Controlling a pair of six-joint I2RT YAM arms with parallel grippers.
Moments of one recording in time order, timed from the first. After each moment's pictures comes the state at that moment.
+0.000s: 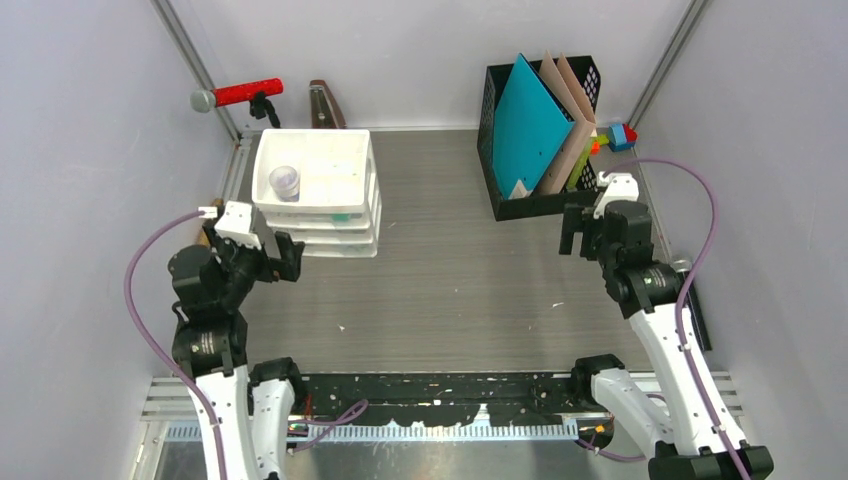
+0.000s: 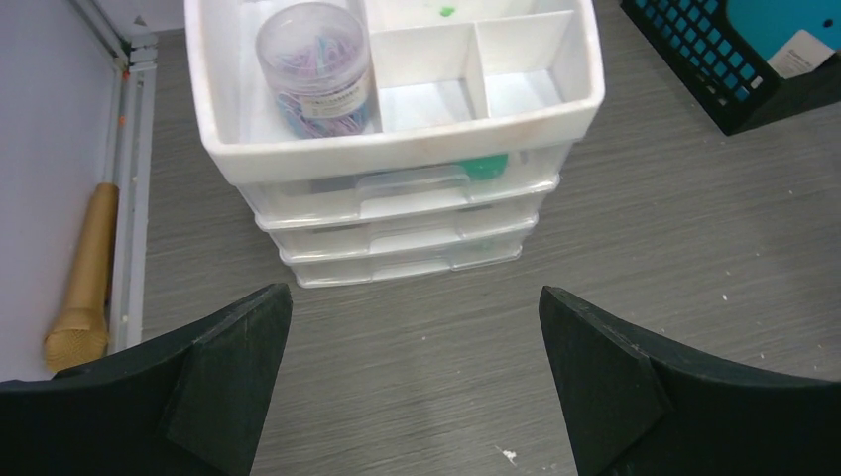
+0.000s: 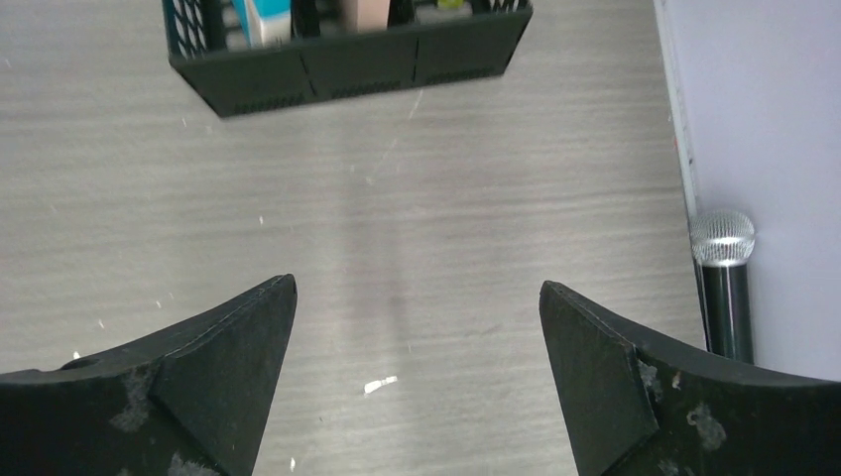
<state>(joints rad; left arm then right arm) 0.24 0.56 0.92 -0.64 0.42 0.10 0.14 0.82 0.92 -0.61 0.24 0.06</state>
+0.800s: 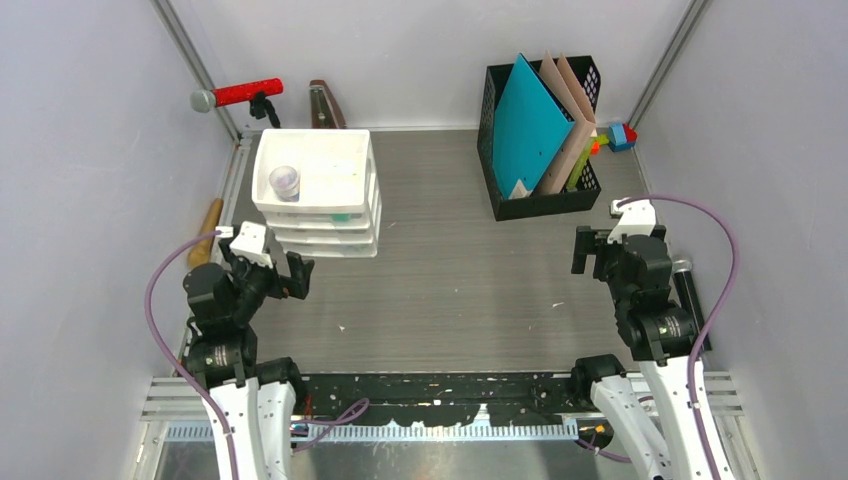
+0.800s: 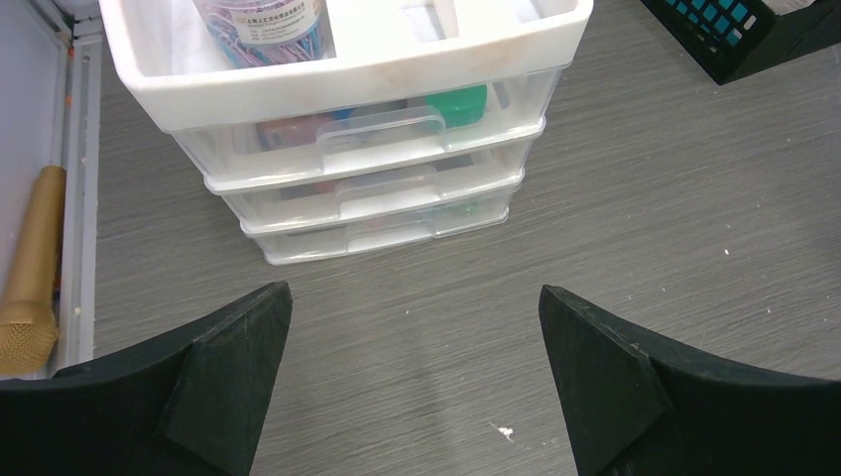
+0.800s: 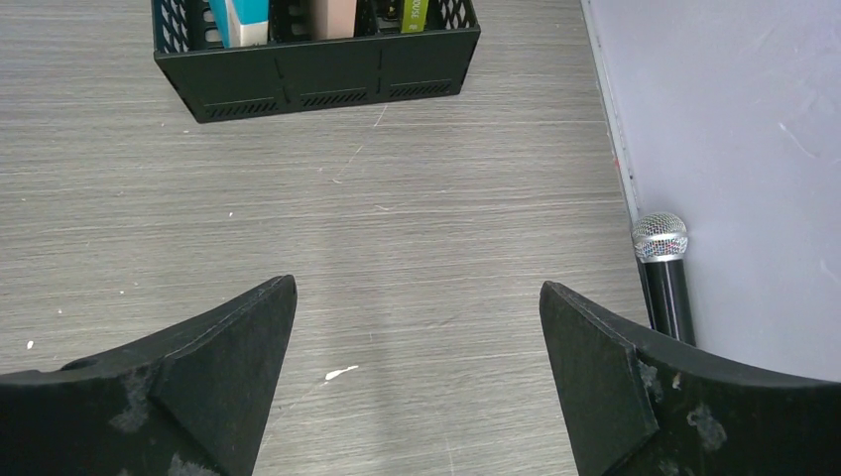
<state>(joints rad) 0.25 0.40 0.73 -0.62 0.51 0.13 0.13 0.56 0.80 -0.65 0.27 -0.03</state>
